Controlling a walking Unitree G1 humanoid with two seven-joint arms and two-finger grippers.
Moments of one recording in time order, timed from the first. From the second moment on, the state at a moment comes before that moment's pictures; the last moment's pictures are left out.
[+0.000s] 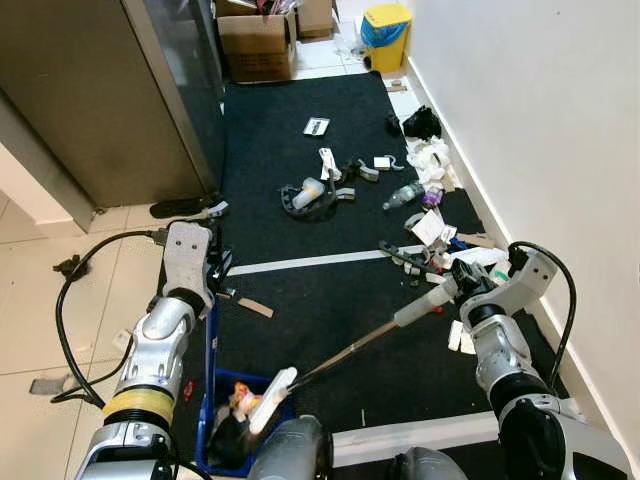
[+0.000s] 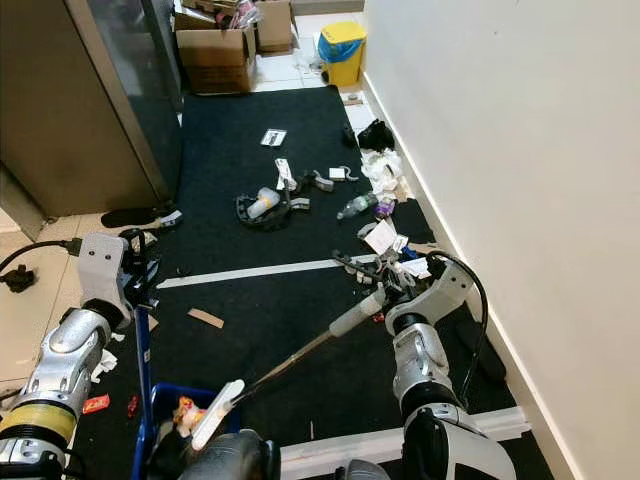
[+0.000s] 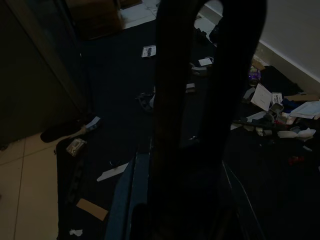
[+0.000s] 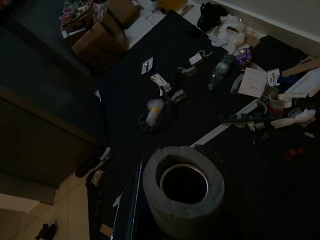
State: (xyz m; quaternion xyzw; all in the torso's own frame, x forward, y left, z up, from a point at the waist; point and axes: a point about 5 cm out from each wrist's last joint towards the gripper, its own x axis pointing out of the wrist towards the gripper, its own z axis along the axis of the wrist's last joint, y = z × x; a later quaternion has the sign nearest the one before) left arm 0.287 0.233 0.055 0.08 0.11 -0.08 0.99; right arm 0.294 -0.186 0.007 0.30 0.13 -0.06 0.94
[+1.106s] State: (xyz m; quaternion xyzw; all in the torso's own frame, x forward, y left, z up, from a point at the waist) left arm 0.280 0.234 0.047 0.08 0.12 -0.07 0.99; right arm 0.294 -0.184 0.008 0.27 0.13 -0.03 0.95
